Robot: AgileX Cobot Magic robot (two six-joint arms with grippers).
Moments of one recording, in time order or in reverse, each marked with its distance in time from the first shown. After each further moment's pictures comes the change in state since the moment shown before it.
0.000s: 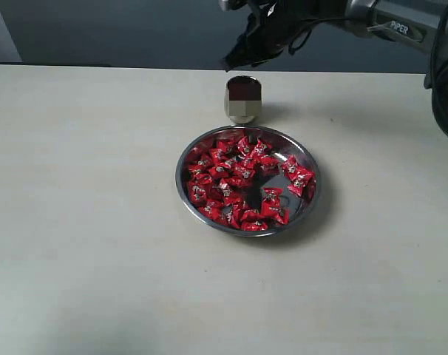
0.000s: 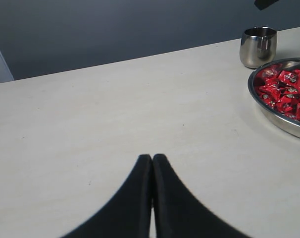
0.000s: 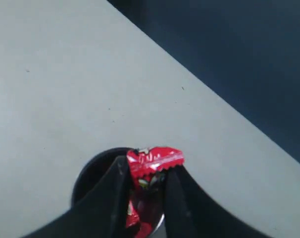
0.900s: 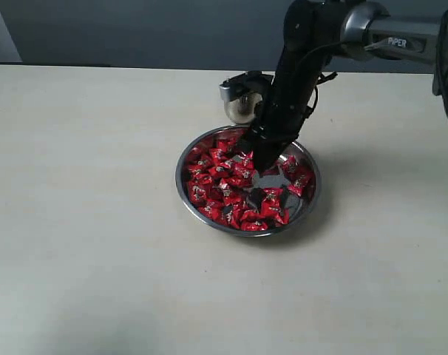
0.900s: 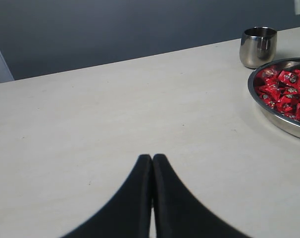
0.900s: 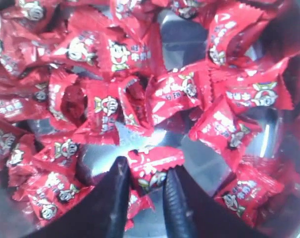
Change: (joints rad) left arm 0.000 0.000 0.000 0.000 0.000 0.000; right arm 0.036 -0.069 0.240 0.058 0.607 -0.017
